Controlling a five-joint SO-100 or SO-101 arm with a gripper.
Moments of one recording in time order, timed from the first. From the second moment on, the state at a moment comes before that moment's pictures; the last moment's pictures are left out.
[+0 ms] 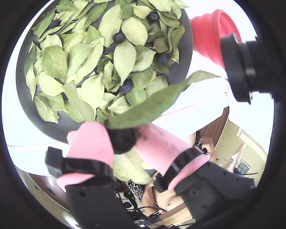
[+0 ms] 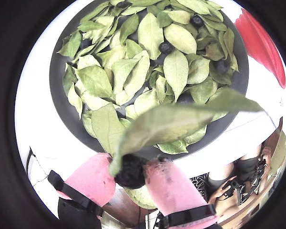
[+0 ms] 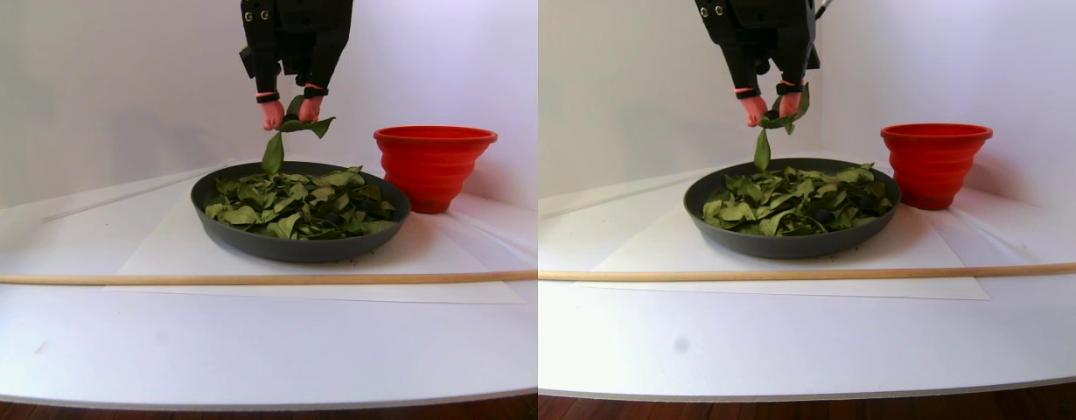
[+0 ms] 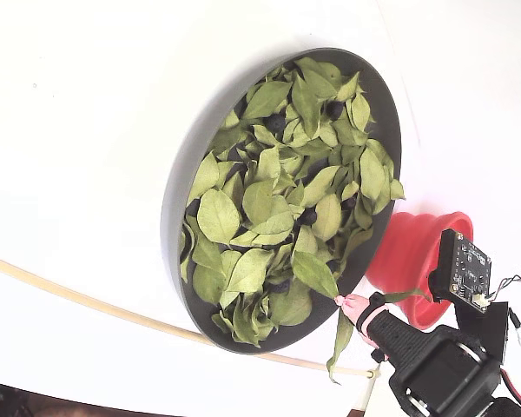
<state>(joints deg) 12.3 122.4 131.5 27.9 -90.5</state>
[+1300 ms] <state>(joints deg) 24.0 115.9 119.4 20.4 -97.4</state>
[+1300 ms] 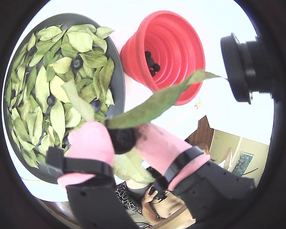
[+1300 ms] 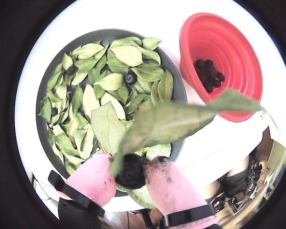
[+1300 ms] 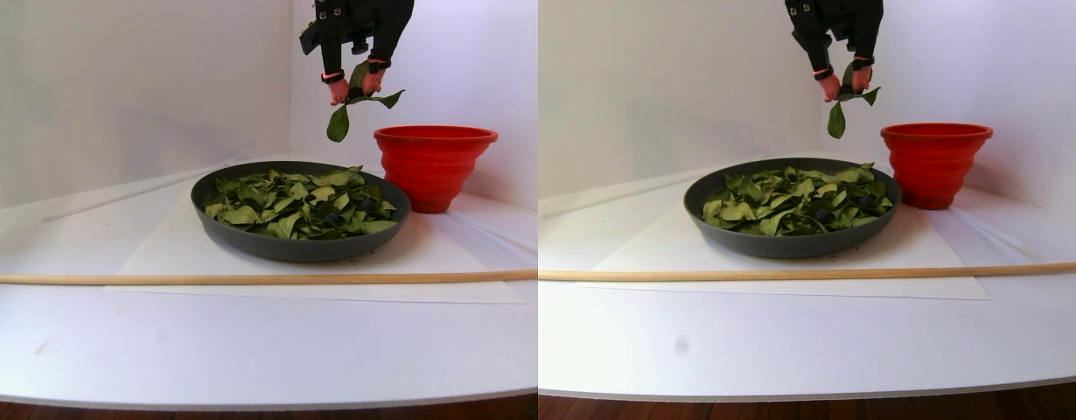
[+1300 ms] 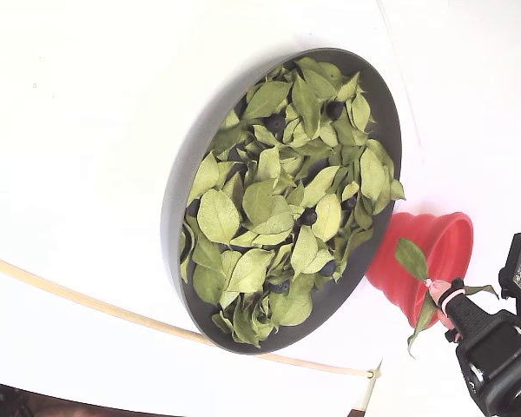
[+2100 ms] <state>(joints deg) 30.0 109.6 107.9 18.6 -101.4</state>
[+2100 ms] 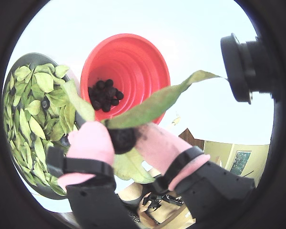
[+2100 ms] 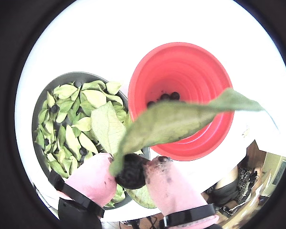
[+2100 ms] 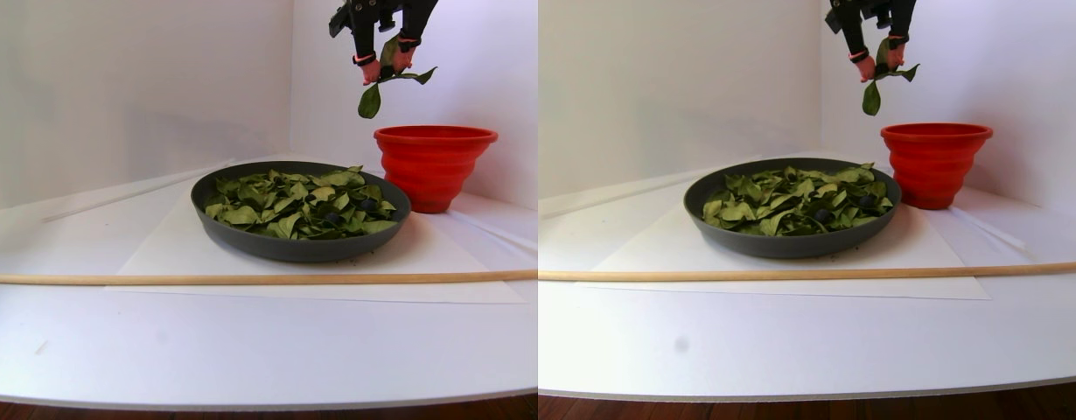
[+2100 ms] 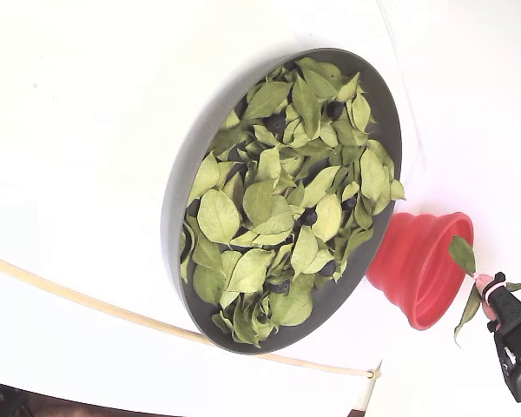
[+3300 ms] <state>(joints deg) 36.8 95.0 102.3 8.8 -103.9</state>
